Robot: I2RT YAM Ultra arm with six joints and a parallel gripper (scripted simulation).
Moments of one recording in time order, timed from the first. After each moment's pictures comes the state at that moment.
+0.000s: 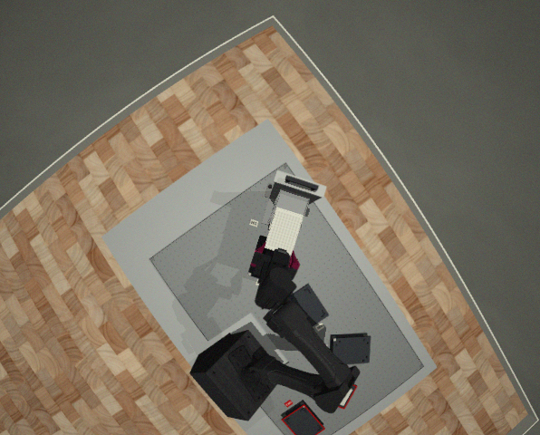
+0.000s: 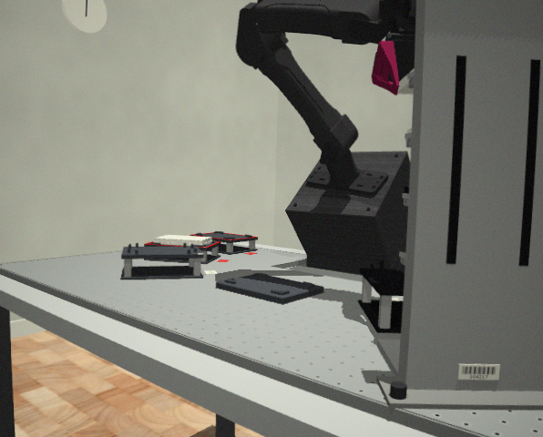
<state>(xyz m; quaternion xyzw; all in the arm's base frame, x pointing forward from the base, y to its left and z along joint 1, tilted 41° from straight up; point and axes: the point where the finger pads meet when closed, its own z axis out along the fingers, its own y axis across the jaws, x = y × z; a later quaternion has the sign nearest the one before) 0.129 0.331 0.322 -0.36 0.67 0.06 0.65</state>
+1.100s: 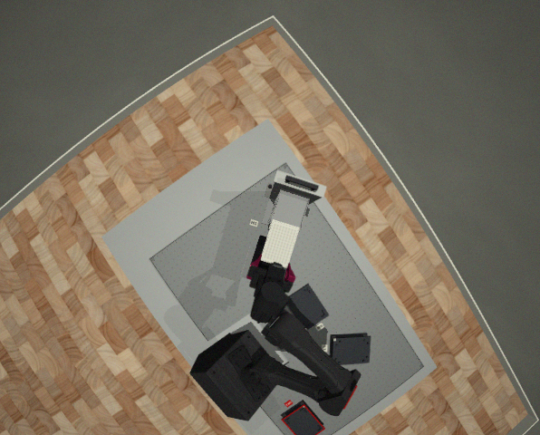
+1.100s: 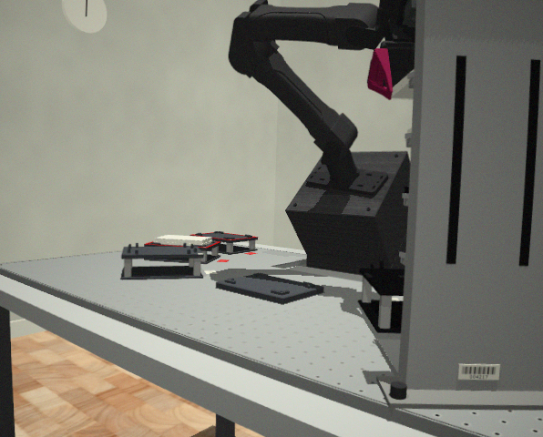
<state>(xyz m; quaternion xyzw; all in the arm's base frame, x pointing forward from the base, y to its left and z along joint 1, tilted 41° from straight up) 0.109 0.305 0.301 -0.36 0.67 0.06 0.65</state>
